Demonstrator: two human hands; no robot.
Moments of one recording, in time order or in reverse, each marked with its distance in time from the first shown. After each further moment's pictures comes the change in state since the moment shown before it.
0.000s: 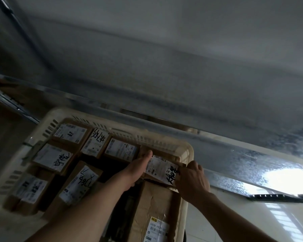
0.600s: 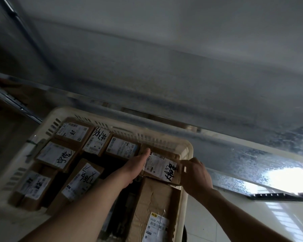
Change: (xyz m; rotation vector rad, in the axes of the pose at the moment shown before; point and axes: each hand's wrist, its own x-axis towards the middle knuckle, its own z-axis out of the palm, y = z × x) left_hand -0.024 0.004 0.000 0.024 0.038 0.029; right_hand -0.003 0.006 -0.006 0.154 0.107 0.002
